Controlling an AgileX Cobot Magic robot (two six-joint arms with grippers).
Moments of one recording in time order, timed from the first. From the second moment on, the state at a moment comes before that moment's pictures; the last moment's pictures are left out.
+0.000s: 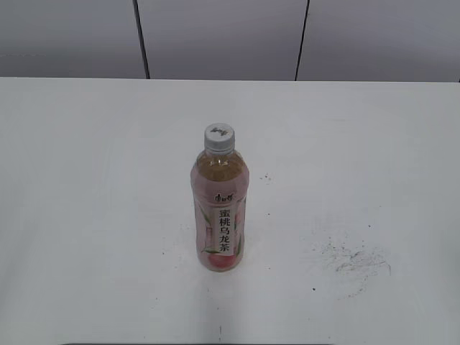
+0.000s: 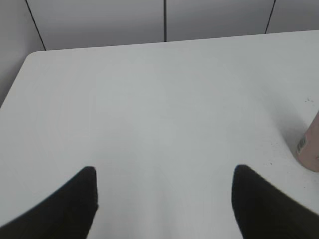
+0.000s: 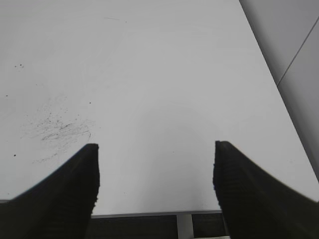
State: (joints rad) left arm -0.07 -0.01 -0.55 0.03 1.03 0.01; right arm 0.08 -0.01 -0.51 -0.07 1.10 -0.04
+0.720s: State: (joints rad) left arm -0.07 -0.01 -0.55 0.03 1.03 0.01; right arm 0.08 -0.01 -0.51 -0.07 1.10 -0.04
